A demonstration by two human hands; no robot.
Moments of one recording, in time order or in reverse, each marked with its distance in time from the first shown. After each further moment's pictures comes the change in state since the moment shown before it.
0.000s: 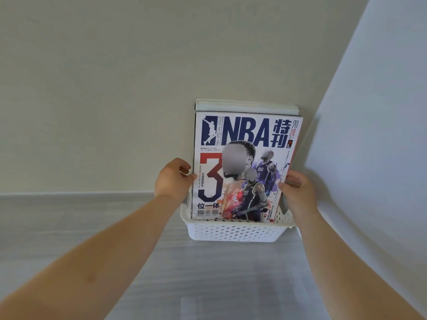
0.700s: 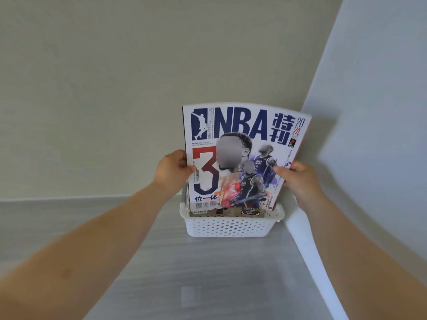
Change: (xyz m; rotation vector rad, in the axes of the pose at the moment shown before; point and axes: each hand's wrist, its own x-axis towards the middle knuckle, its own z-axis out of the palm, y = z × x) left_hand -0.022 0.039 -0.038 -0.209 -0.159 0.077; right_hand -0.029 -0.060 -0.029 0.049 -0.103 -0.064
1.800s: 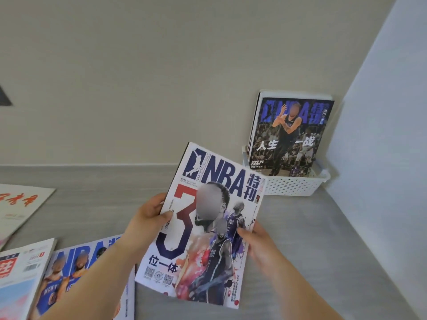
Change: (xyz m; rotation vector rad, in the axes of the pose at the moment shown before) left_hand -0.191 -0.120 -0.192 -0.263 -0.098 -0.295; right_hand -0.247 0.075 0.166 0.133 -0.383 0.439
